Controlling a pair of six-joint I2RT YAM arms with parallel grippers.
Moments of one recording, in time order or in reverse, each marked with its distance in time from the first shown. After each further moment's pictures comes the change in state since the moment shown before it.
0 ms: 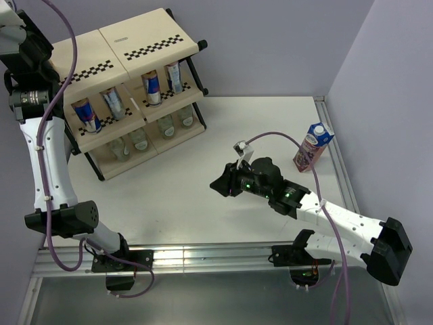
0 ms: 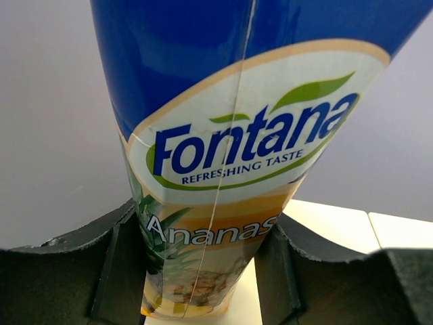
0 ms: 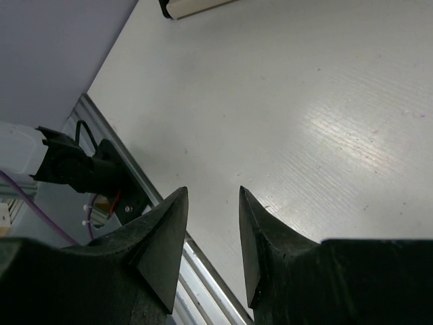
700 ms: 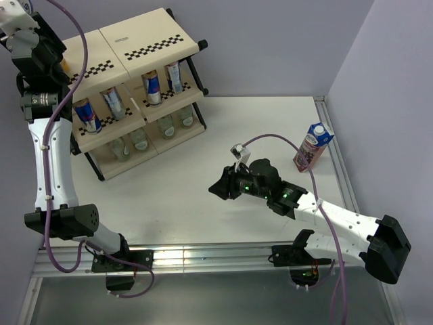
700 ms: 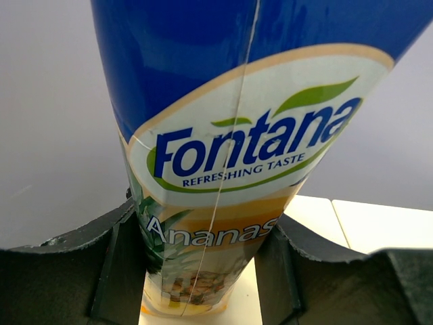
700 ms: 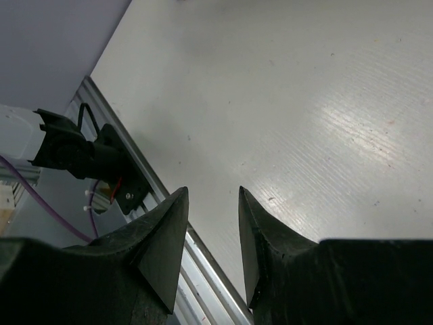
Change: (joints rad) left arm -0.053 -0.021 -0.097 0.087 0.036 -0.018; right arm 0.000 0.023 -0.027 0.040 -0.061 -0.005
